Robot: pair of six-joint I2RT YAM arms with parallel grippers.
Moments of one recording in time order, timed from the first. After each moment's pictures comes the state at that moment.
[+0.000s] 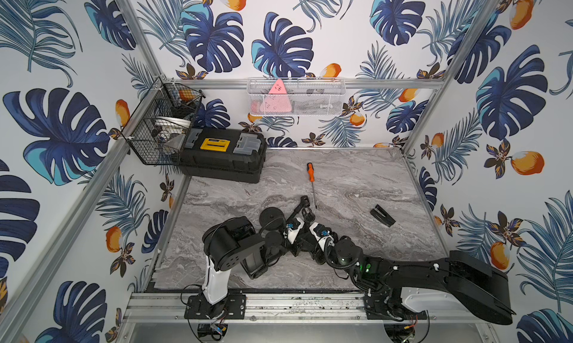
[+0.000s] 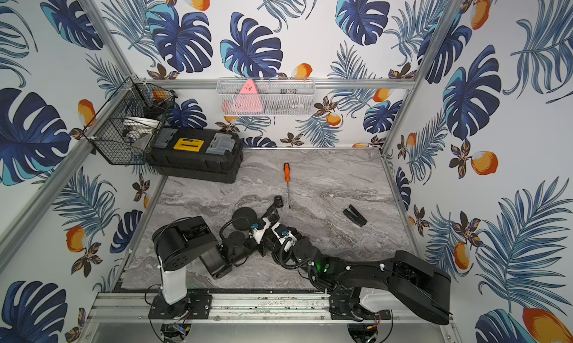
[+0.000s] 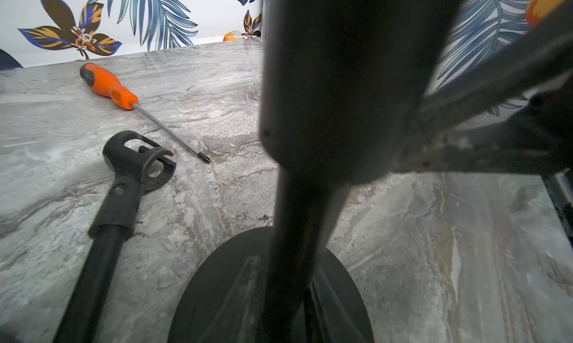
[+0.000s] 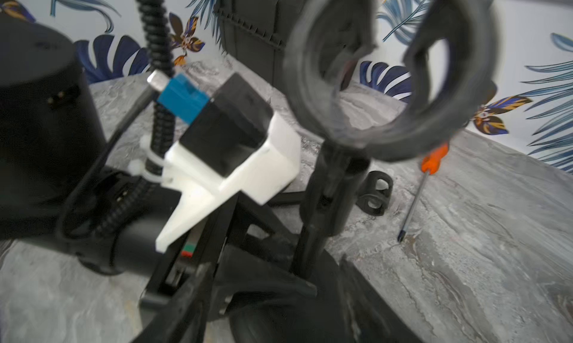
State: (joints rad) left arm -0.80 1.94 0.33 1.41 0.04 -0.11; right arm 1.09 1.21 0.32 0.57 0.32 0.00
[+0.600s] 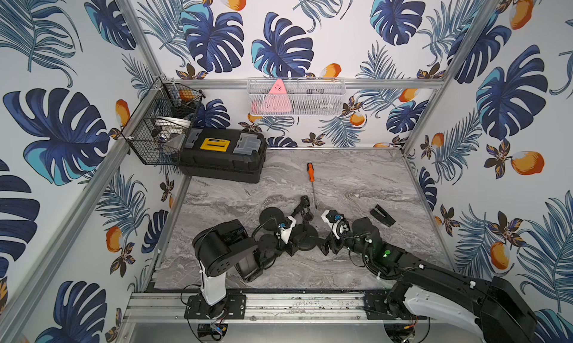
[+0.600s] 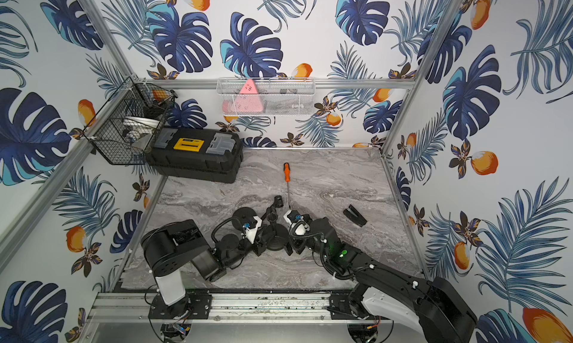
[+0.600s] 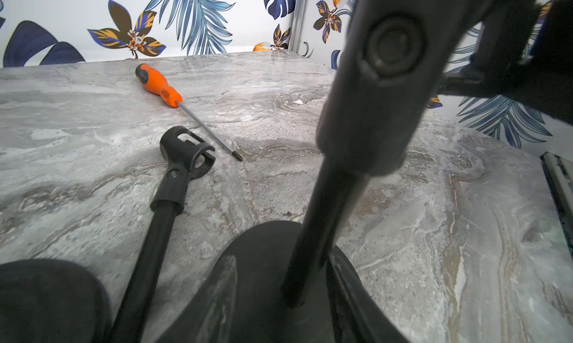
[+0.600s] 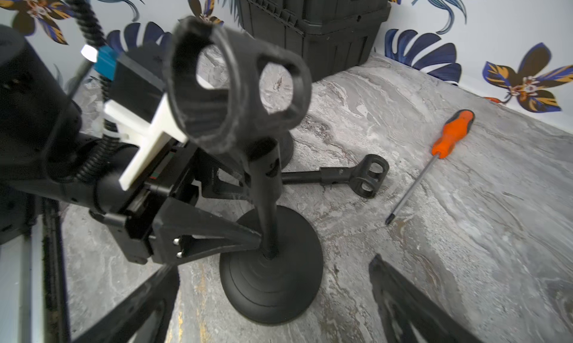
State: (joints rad) left arm -0.80 1.84 0.23 1.42 -0.06 -0.21; right arm 0.79 1.00 0.40 0.20 -0.13 -0.05
